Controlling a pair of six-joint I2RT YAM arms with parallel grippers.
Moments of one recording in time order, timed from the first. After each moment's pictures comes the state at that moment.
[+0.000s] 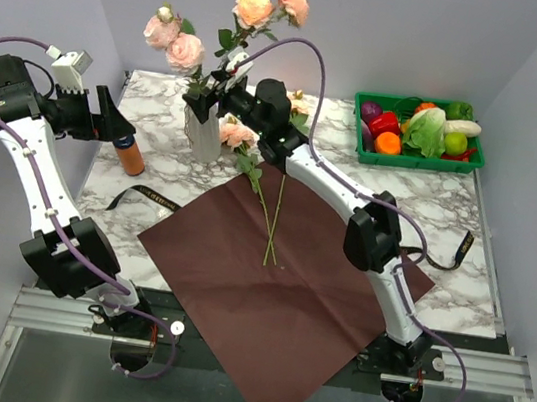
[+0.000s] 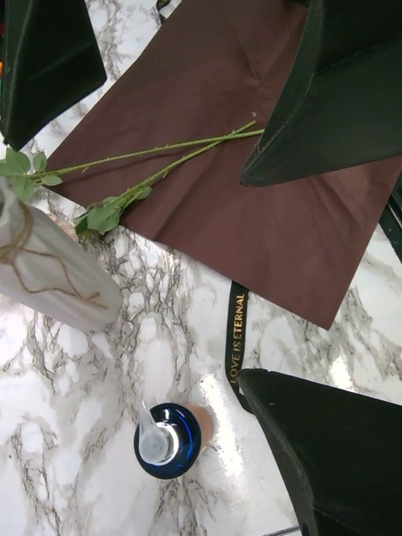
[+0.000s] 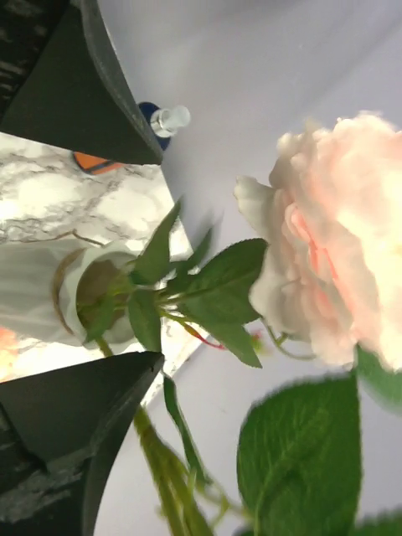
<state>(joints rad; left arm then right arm) 0.62 1.49 1.69 -1.16 0.95 0.39 0.82 2.37 2.22 0.35 -0.23 -0.02</state>
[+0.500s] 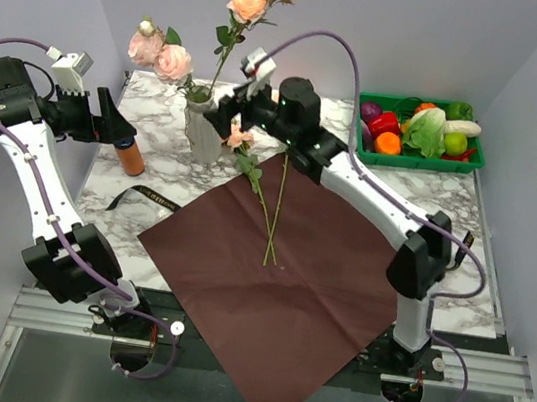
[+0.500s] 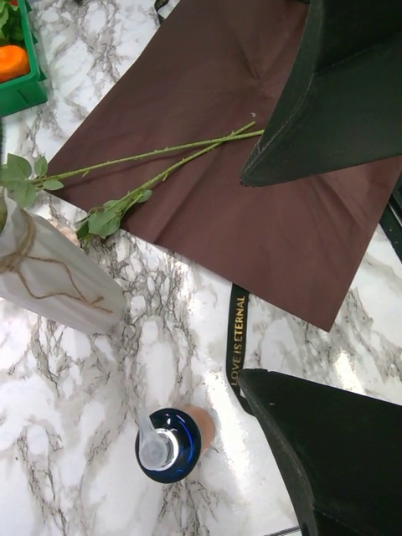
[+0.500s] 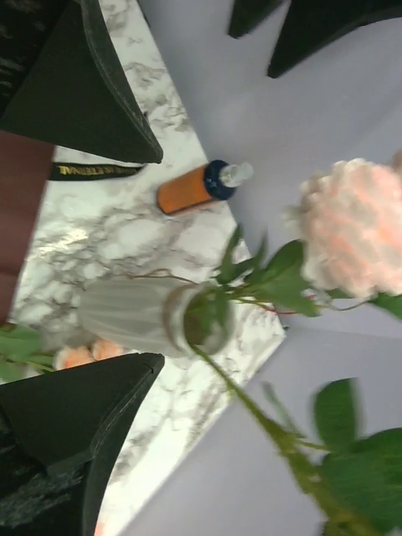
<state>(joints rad) 0.62 1.46 1.67 -1.15 0.95 0.39 0.83 2.02 1.98 0.05 -0.21 -0.01</state>
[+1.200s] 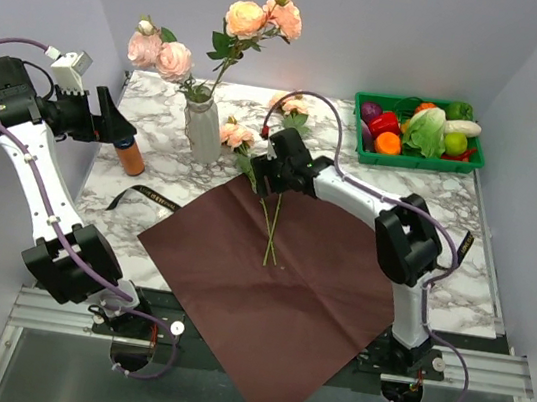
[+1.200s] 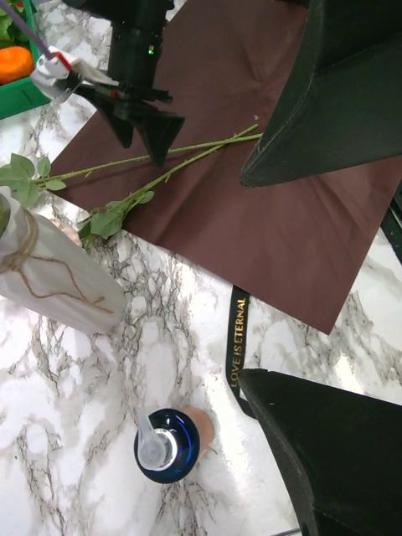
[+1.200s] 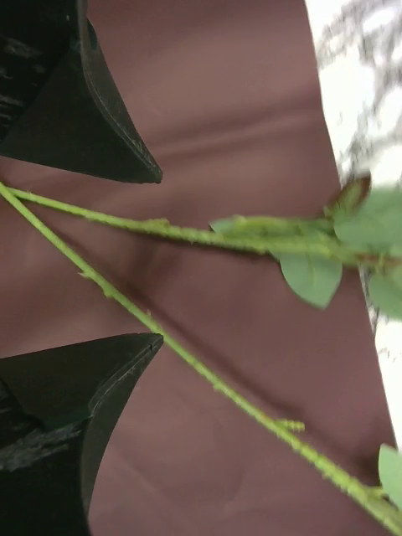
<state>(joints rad) 0.62 1.46 1.67 -1.15 0.95 0.37 0.75 2.04 1.55 -0.31 0.01 0.14</state>
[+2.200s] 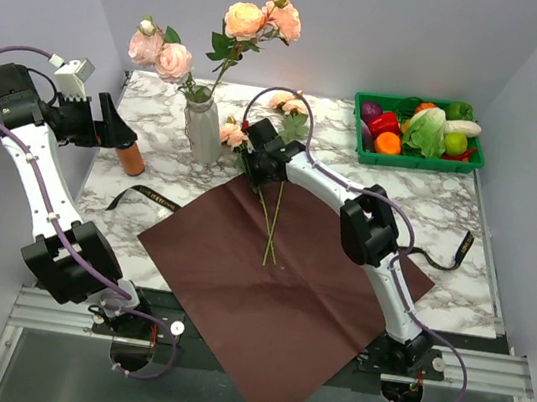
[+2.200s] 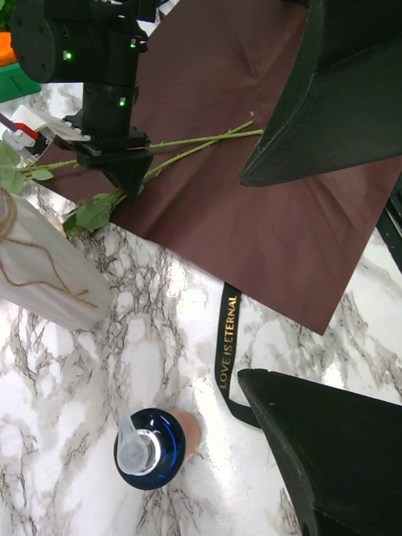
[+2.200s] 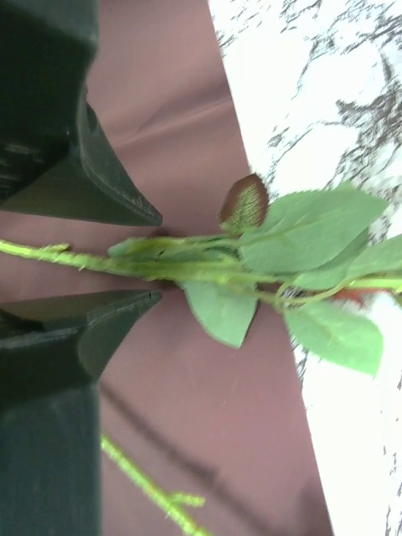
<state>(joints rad) 0.62 1.46 1.61 -1.12 0.93 0.37 0.77 2.41 2.06 -0.60 0.05 0.19</state>
